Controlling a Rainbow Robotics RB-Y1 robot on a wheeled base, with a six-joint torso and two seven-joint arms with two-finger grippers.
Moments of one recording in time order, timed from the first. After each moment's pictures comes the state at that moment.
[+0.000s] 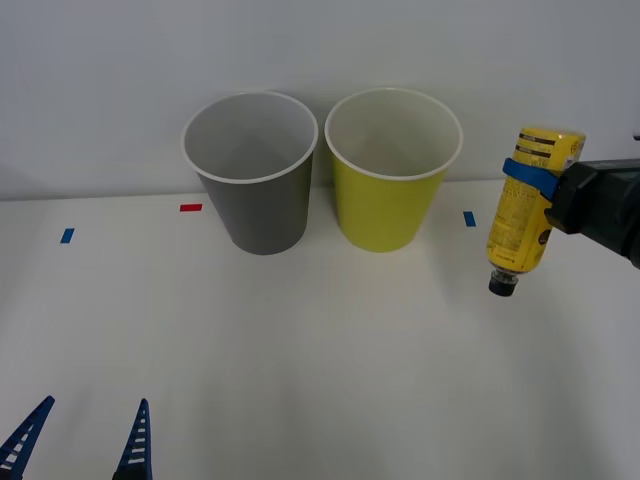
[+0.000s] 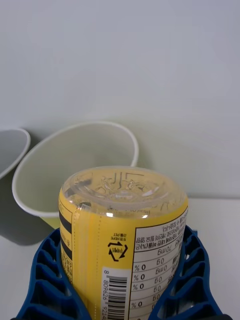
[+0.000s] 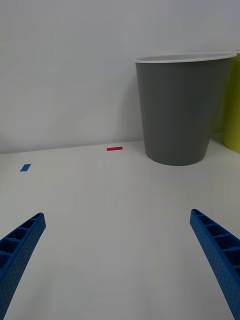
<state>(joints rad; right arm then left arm) -0.08 -0.29 -0.34 -2.41 -0.81 1.15 1.63 0.98 0.45 -0.31 -2.09 0.50 -0.58 -1.90</state>
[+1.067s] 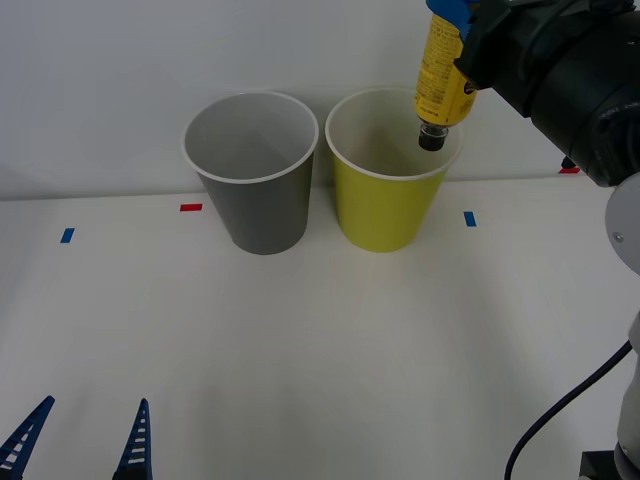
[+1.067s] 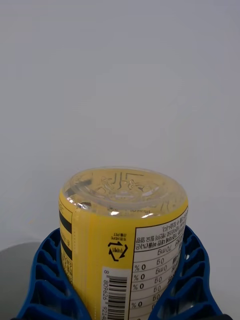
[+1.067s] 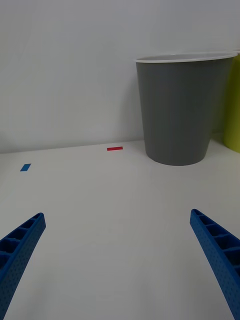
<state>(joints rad) -0.46 -0.21 -0.04 -2.35 -0.35 0.99 1.55 0.98 0.45 -0.31 -2.09 0.50 -0.58 -1.90</state>
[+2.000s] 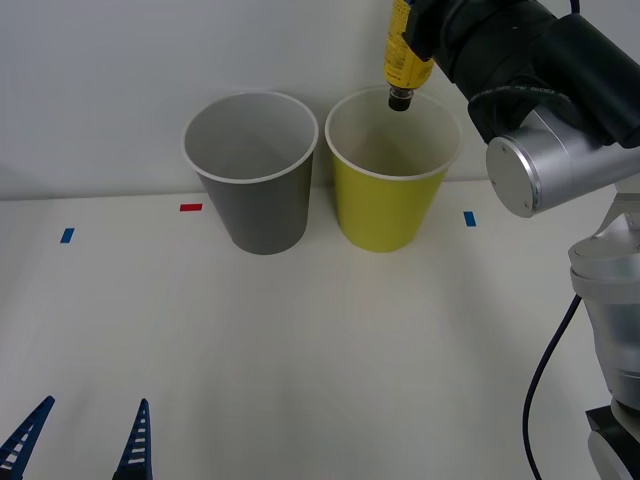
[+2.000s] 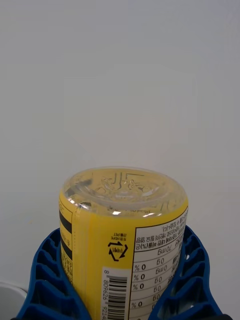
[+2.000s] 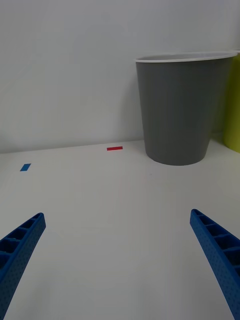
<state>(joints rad) -0.61 -0.33 0.12 -1.94 -0.16 0.61 1.33 0.98 0.45 -0.31 -2.09 0.50 -0.58 -1.90</state>
